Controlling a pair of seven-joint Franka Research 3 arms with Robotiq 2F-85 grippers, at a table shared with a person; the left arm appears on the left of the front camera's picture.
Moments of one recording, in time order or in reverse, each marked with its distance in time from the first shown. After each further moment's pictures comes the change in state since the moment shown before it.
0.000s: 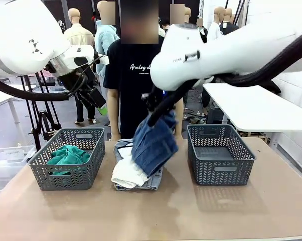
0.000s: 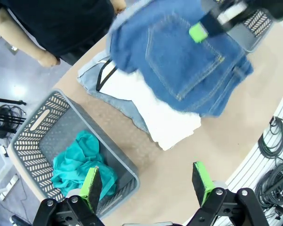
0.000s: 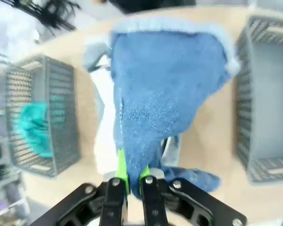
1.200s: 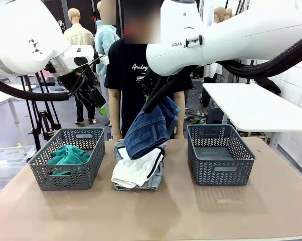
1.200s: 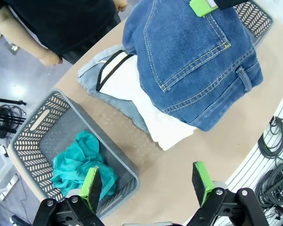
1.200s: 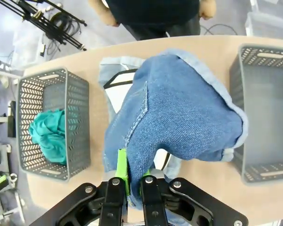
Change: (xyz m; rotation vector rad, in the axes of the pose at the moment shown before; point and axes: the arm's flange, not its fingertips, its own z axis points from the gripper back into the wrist) left arm 0.000 0.000 0.000 0.000 0.000 0.000; right arm 0.006 0.024 0.035 -0.012 -0.069 0.030
